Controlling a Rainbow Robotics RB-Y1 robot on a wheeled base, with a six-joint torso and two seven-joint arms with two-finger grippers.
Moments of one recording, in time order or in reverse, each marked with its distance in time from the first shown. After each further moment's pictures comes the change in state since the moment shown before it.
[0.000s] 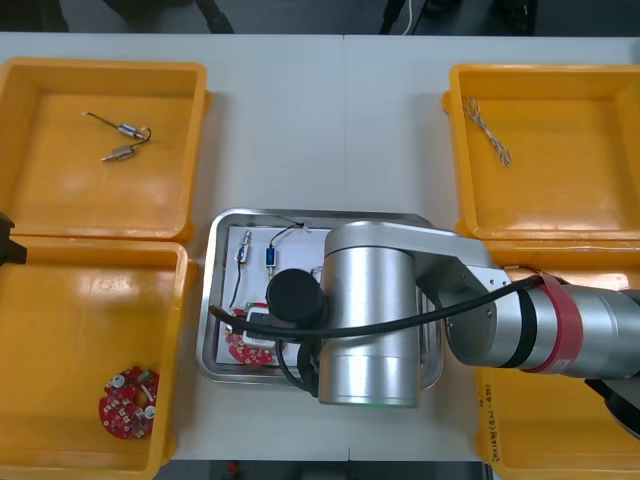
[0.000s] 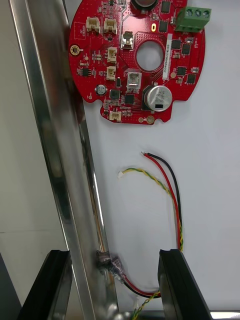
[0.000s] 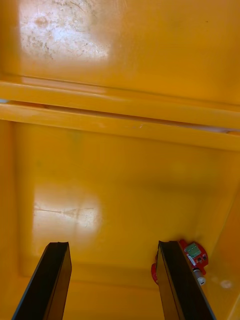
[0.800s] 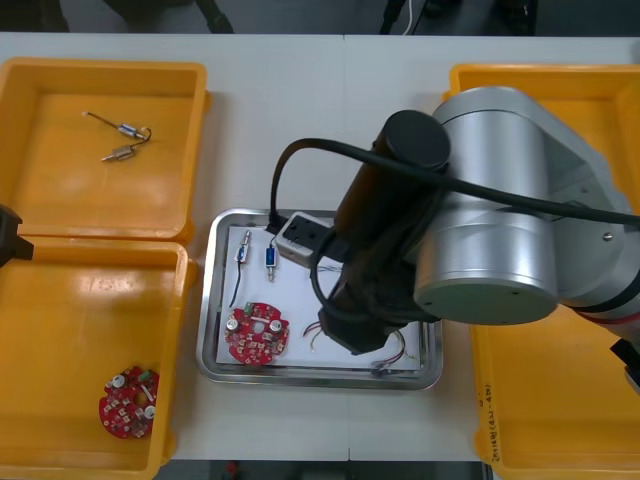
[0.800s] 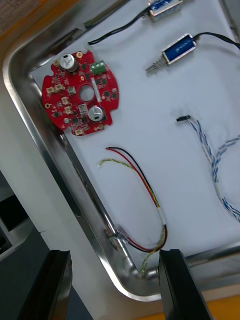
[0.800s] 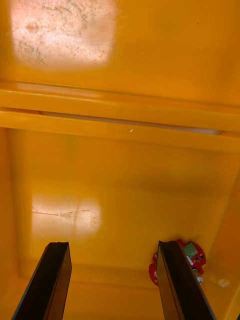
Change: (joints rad) right arm 0.020 -0.068 -0.352 -0.146 -0.236 0.111 -0.223; left arm -0.022 0.012 -0.028 0.007 0.008 0.000 0.007
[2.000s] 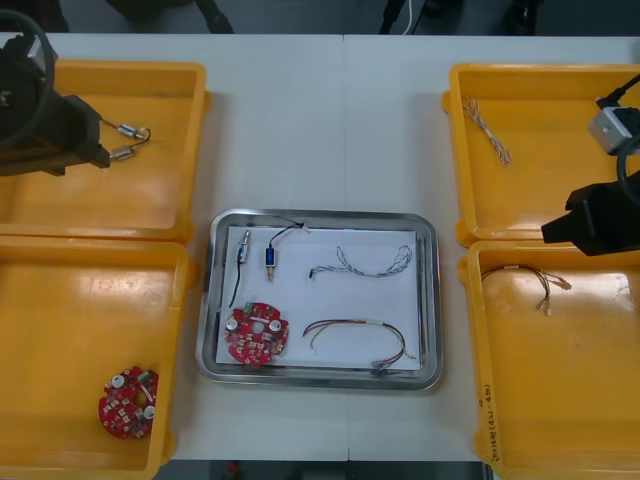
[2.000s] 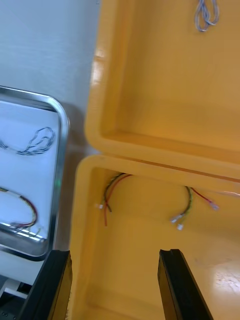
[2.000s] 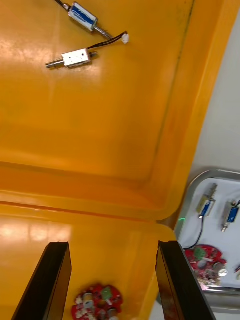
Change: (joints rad) right arm 0.493 -0.222 -0.959 -0.036 -0.141 0.064 -0.019; left arm -0.466 -0.018 -0.296 0.226 0.000 -0.001 0.245
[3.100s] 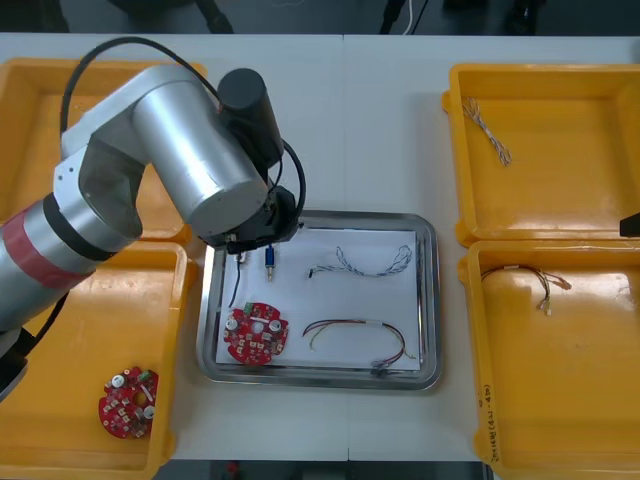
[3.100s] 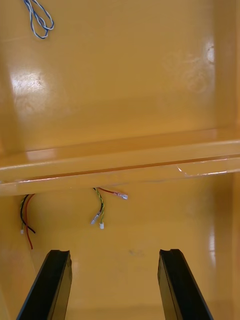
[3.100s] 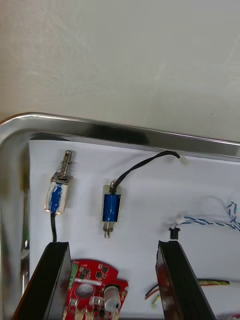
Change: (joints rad) right arm 0.084 0.000 -0.167 0.132 0.203 0.000 0.035; left arm -0.156 -0.296 -0.640 0.049 -0.256 -0.182 0.470
